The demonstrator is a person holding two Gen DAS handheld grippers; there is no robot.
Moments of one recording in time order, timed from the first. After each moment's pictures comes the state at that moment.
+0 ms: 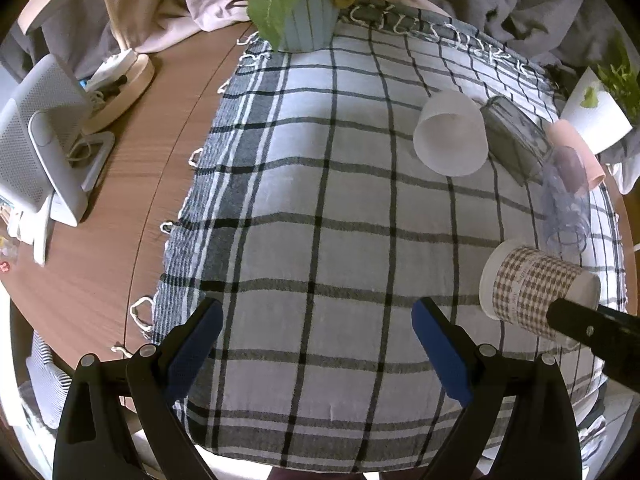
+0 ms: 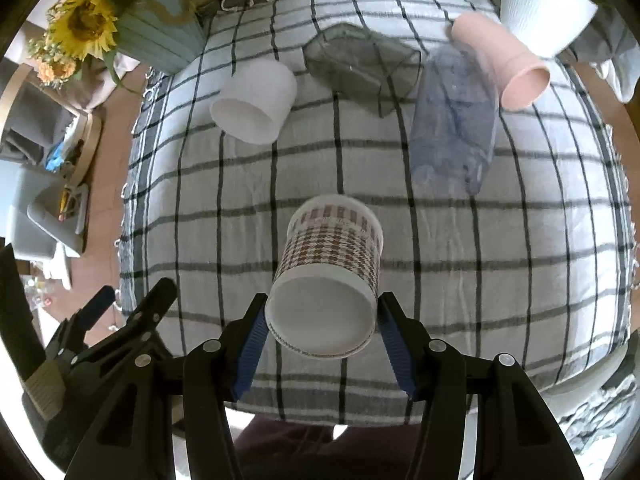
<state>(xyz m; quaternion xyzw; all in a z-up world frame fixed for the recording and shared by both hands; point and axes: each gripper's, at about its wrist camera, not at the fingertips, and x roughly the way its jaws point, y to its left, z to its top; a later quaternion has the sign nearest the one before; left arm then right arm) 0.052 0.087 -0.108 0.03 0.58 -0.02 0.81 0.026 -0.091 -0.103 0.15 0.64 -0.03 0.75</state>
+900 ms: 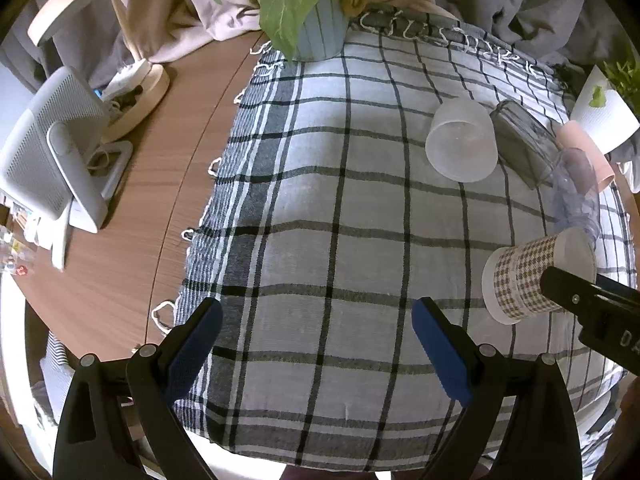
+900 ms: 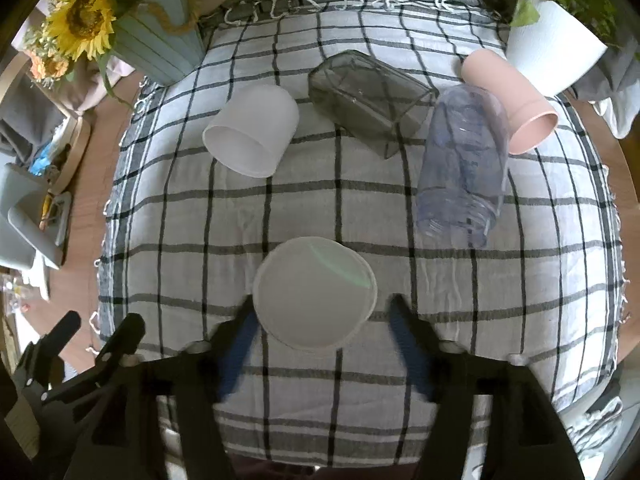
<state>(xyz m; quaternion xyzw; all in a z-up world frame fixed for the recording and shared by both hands) 0.051 0.087 -0.099 0.05 0.57 0.00 0.82 0.049 -0.085 -0.109 0.11 0.61 -0.05 0.78</state>
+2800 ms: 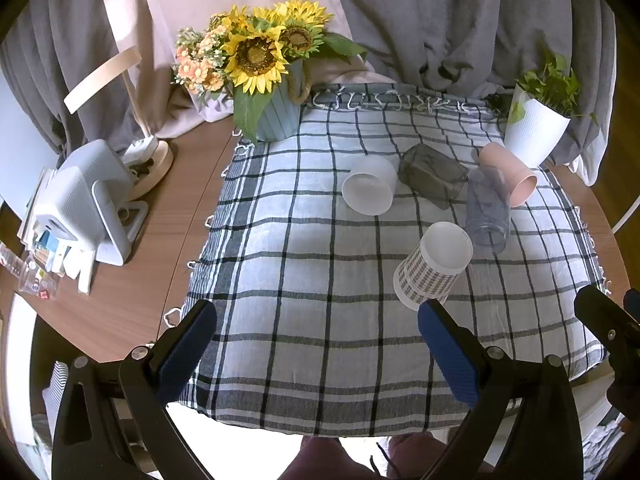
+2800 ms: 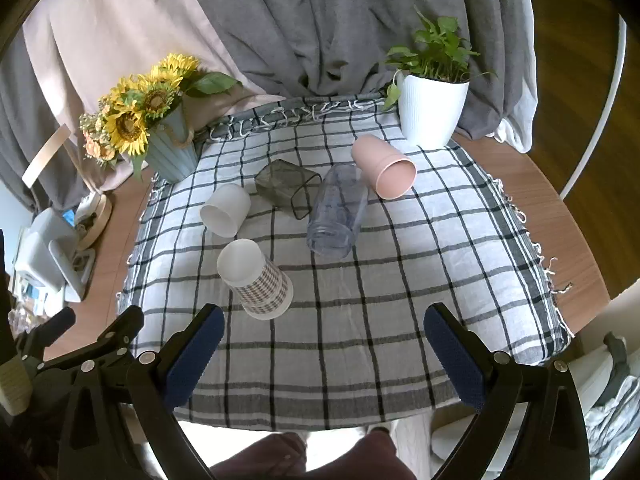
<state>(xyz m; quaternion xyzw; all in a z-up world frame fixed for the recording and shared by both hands) -0.036 0.031 -0.022 0.08 0.47 -0.03 0.88 -0.094 -0.135 -0.011 0.12 0.44 -0.11 0.88</state>
